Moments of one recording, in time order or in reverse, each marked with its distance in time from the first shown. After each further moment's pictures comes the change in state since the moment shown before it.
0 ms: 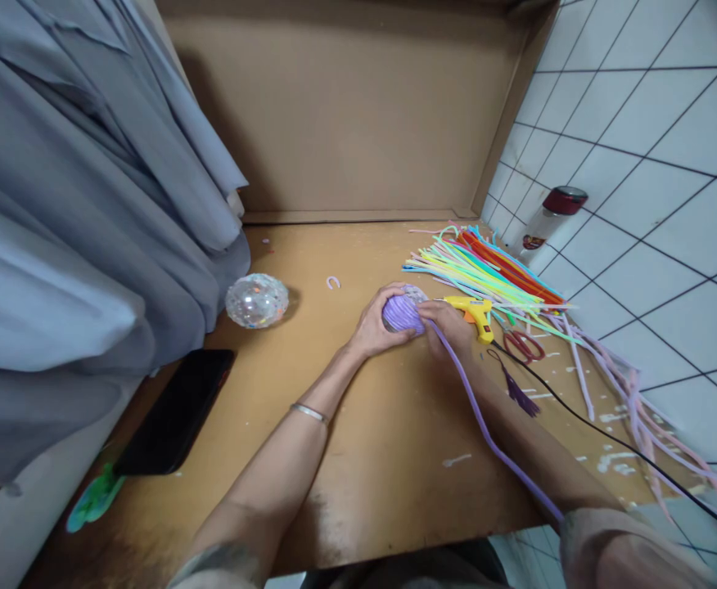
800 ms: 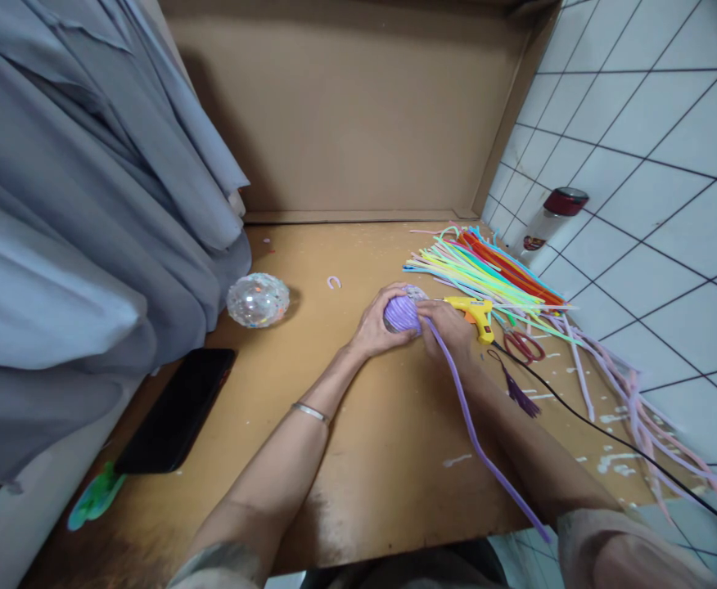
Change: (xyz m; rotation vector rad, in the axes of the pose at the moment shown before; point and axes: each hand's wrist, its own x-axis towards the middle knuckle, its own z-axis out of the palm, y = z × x) left_hand 0.001 -0.001 0.000 0.032 -0.009 0.041; right_hand 0.009 -0.012 -0.006 -0.134 -0.127 0.015
